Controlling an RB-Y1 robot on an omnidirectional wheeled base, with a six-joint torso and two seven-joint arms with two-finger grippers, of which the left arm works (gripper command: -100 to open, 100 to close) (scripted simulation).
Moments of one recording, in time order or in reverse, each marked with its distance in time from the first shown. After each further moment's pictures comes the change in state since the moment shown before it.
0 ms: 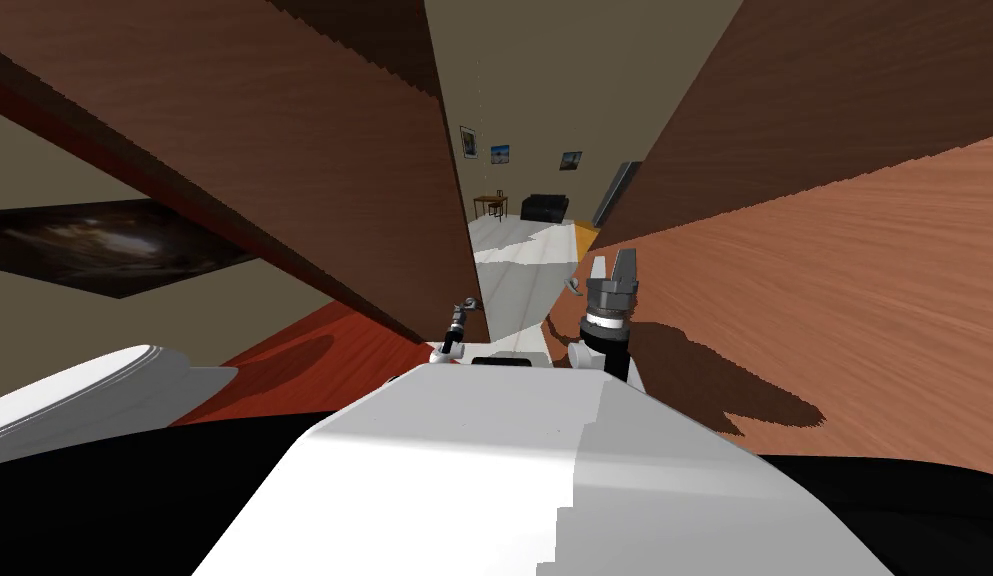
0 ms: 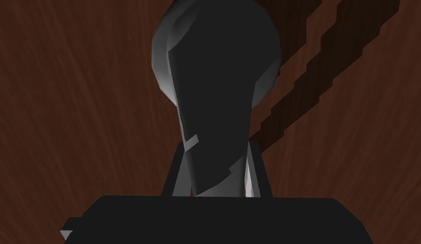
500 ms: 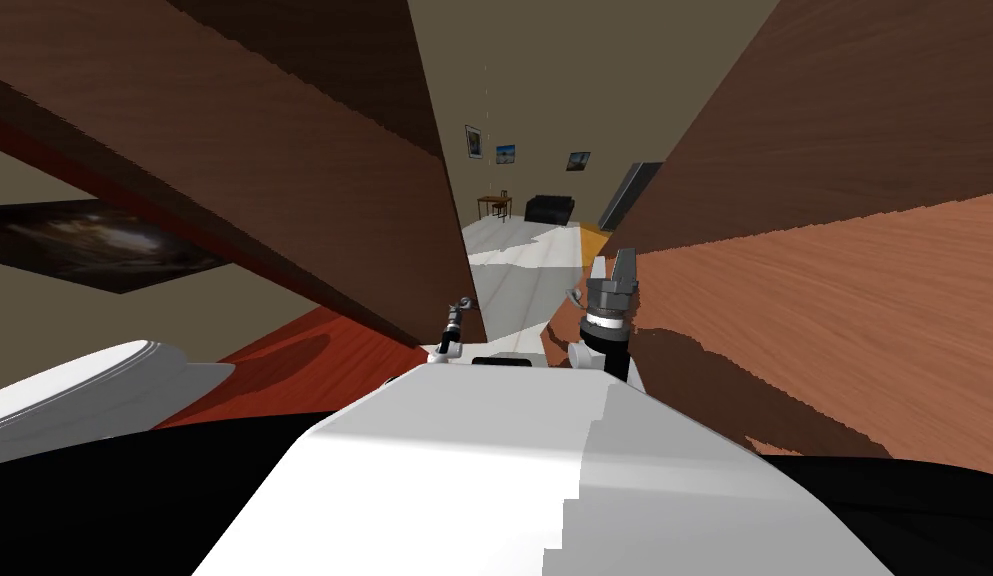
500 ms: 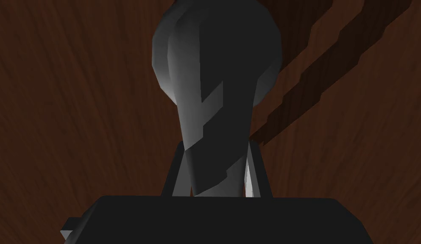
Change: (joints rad) arm -0.001 0.004 0.057 0.004 0.028 0.000 -0.020
